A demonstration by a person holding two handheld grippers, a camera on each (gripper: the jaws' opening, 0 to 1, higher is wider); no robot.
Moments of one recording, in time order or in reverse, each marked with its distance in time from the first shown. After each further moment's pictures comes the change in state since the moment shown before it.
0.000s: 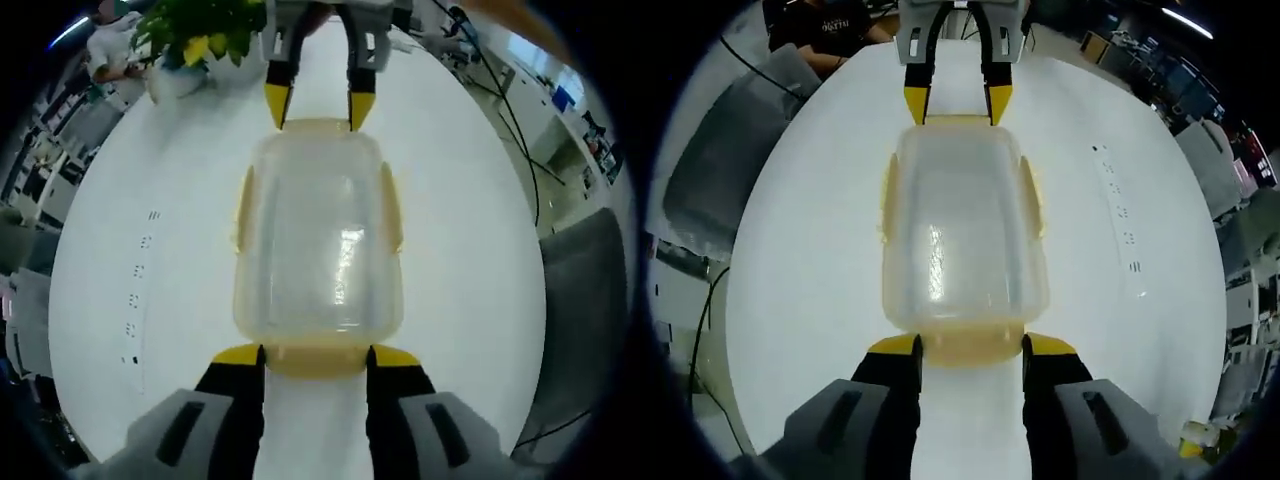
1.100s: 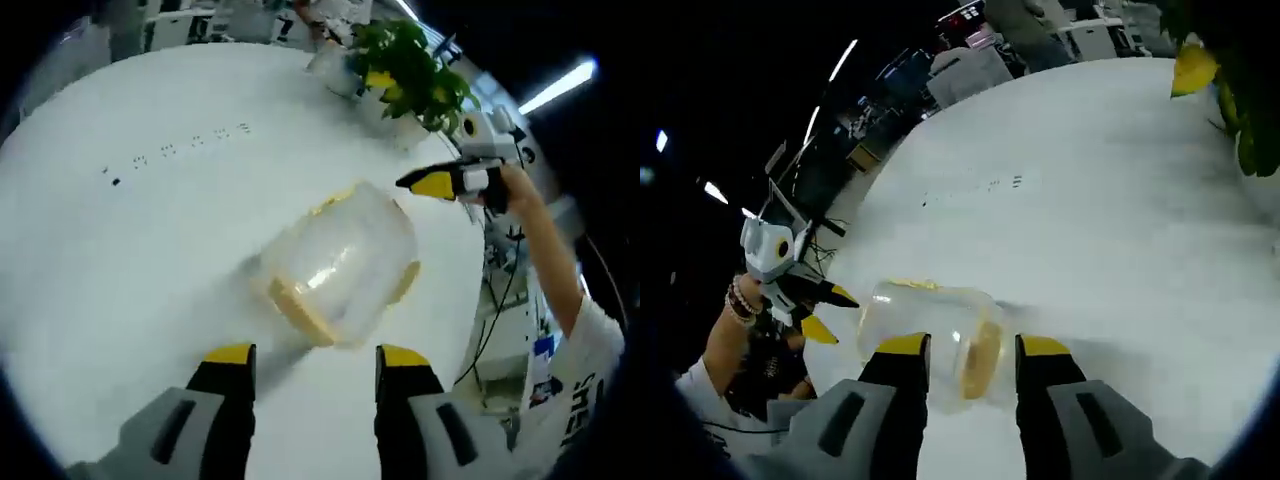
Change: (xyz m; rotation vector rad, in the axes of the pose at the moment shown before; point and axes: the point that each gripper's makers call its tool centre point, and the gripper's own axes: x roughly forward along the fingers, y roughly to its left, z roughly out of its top) left arm -0.025 -0.002 -0.012 -1.003 -0.300 -0.211; right arm -0.022 -0.025 0.000 1.390 -0.542 -0.006
